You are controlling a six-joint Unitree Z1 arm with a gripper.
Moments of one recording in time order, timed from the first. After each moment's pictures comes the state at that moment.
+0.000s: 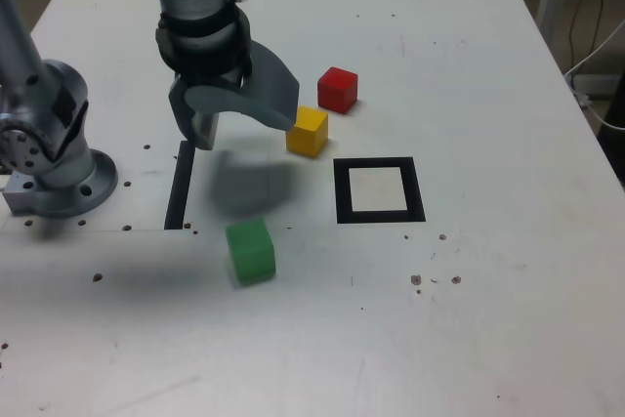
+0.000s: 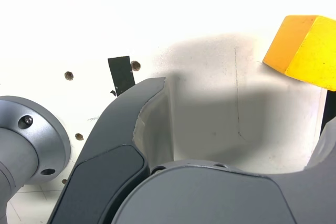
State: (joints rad) arm -0.06 1.51 -0.83 0.91 0.21 -0.01
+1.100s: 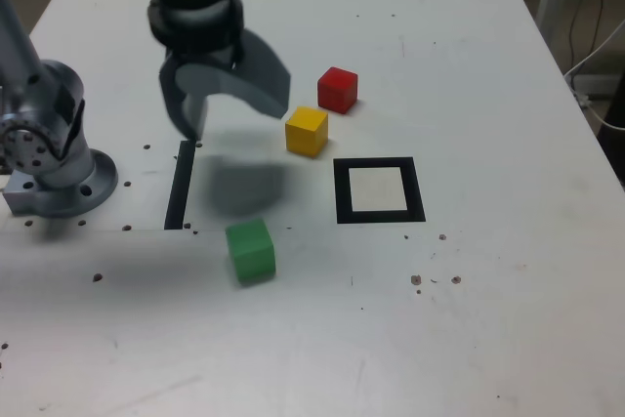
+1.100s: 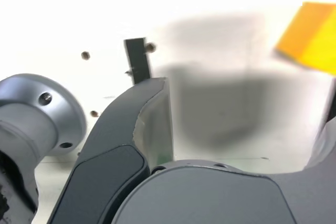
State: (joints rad) arm 0.08 1.51 -0.93 1.04 0.11 0.12
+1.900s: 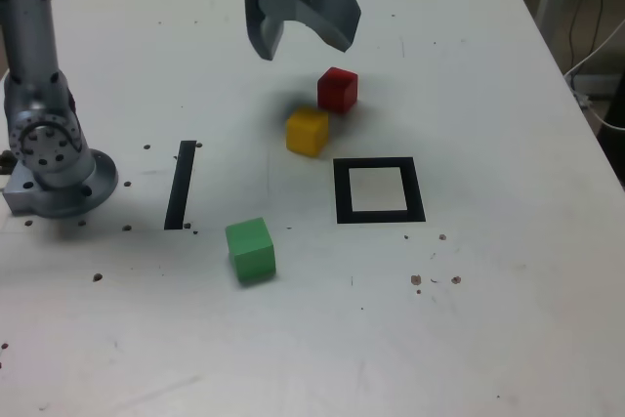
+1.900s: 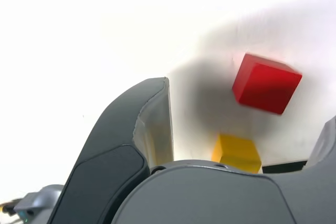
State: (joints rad) arm 0.39 1.78 -1.27 1.04 0.27 0.63
